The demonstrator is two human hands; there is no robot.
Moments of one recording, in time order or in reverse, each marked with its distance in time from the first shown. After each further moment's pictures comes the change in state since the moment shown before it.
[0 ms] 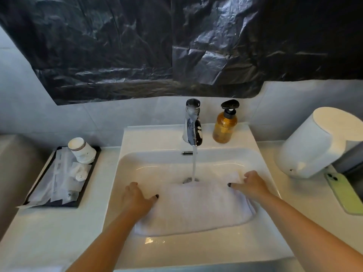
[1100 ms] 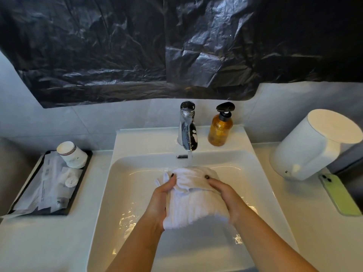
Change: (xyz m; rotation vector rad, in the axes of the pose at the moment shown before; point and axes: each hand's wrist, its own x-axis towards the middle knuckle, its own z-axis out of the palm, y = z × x) left_hand -0.065 0.091 0.007 -1.401 -0.640 -0.171; right_hand -0.068 -0.048 0.032 0.981 -0.655 0.202
